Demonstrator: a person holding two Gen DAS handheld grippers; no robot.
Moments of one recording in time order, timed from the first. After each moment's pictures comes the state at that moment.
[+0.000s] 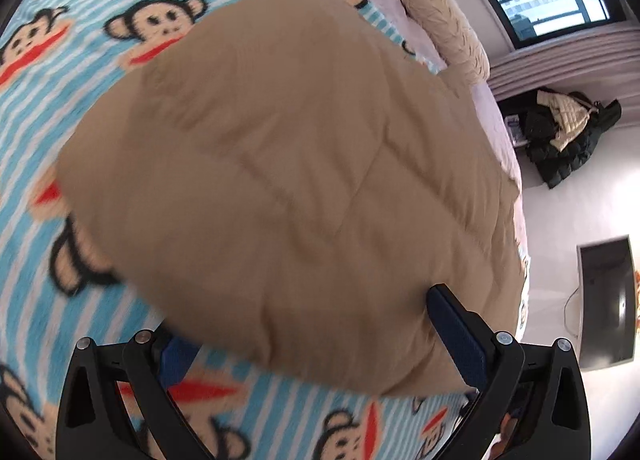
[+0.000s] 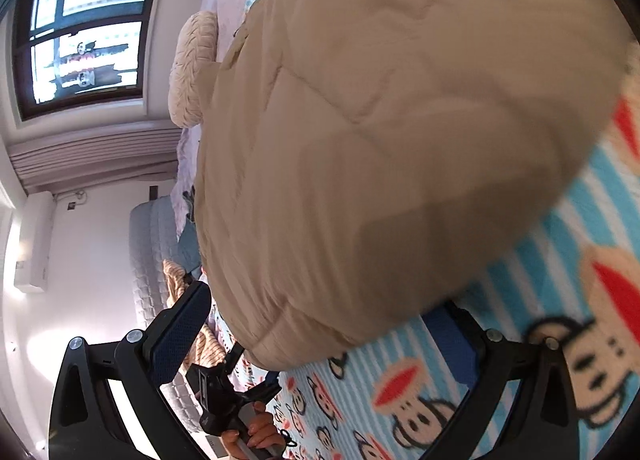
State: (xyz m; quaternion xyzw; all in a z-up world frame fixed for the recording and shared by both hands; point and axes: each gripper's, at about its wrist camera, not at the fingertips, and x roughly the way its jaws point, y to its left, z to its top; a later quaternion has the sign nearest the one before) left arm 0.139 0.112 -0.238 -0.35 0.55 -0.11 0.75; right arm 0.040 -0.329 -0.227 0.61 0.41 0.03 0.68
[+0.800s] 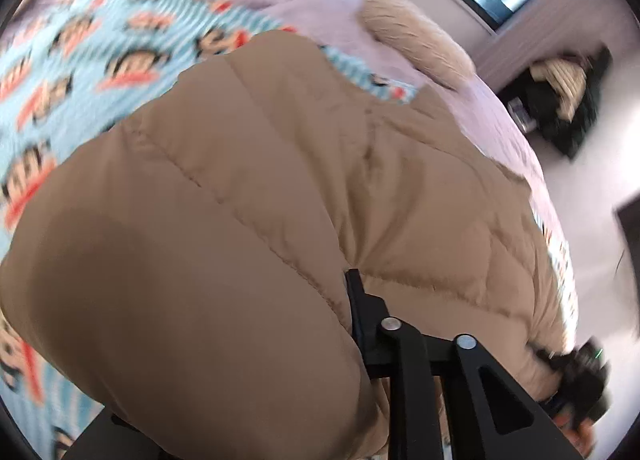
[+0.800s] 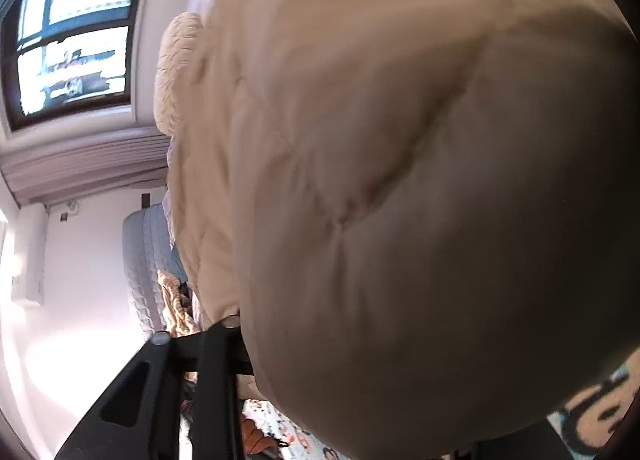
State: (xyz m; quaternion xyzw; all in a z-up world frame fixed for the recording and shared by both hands) left arm 0.172 0.080 -0.199 -0.20 0.50 -0.09 0.84; right arm 0.085 -0.330 -0.232 0.60 0.42 0.02 0.68
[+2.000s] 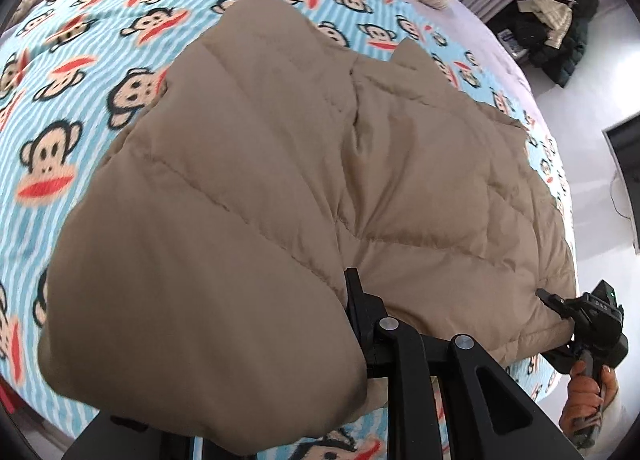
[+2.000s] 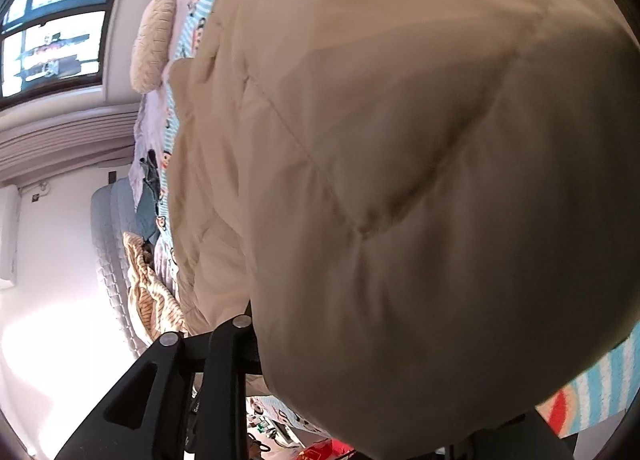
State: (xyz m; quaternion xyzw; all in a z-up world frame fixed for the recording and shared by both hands) left arm -0.062 0.141 -0.185 -0.16 0.59 -0.11 0.78; right arm -0.105 -0.280 -0.213 0.58 0.49 -0.03 0.65
